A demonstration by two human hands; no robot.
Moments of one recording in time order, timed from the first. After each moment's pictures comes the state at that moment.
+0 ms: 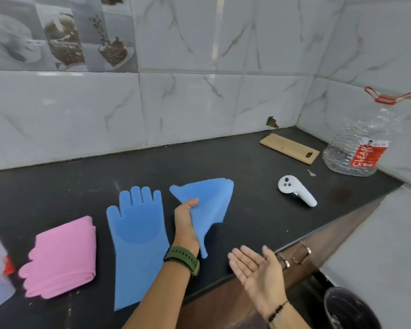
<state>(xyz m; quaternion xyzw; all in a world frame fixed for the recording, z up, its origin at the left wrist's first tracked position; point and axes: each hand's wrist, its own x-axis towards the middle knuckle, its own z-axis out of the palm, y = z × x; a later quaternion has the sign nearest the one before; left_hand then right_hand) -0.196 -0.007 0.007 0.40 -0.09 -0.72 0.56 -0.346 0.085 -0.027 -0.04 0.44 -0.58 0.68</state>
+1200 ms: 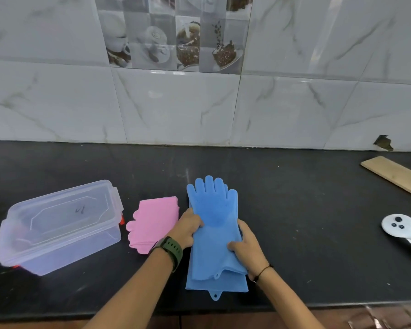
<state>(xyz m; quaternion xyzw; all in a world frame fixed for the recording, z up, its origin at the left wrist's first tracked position) -0.031 0.011 -0.021 0.62 -0.21 -0.58 0.48 -0.195 0.011 -0.035 -0.58 0.49 -0.29 0.59</state>
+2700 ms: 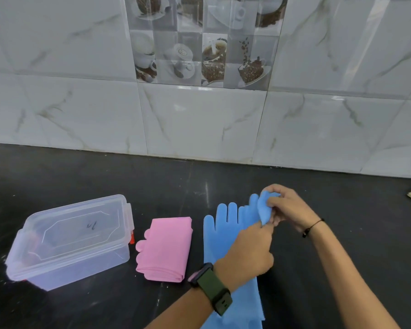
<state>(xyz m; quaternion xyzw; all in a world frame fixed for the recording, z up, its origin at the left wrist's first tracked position) -0.111 0.006 0.054 0.68 -0.67 -0.22 0.22 -0.200 -0.135 0.057 -0.69 0.42 -0.23 0.55</state>
